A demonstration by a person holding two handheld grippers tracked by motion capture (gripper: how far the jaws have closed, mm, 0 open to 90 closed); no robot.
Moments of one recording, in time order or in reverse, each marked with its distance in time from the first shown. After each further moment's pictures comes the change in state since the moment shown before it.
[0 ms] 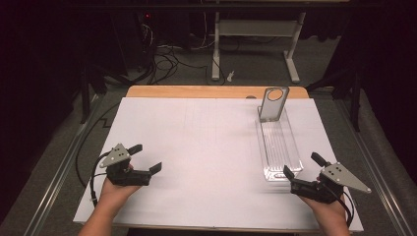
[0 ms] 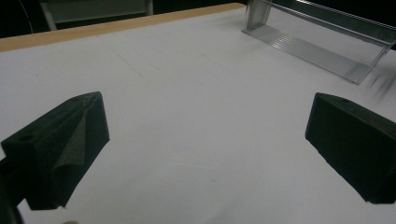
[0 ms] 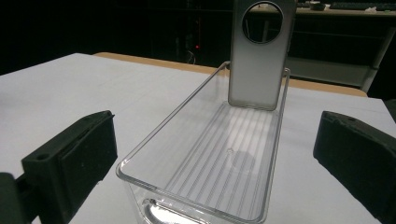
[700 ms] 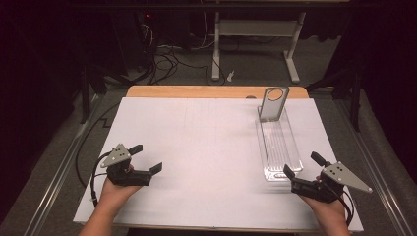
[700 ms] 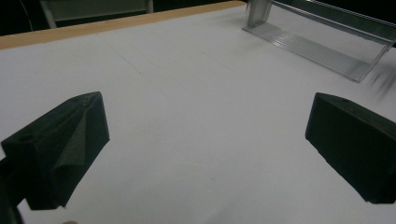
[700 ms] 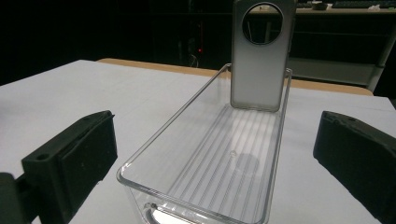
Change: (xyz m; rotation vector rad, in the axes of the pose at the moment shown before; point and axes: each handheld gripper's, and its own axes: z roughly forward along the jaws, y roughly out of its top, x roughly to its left) left arm 0.000 0.000 0.001 0.008 0.003 0.001; right arm -0.003 -0.001 0.002 -0.015 0.012 0.030
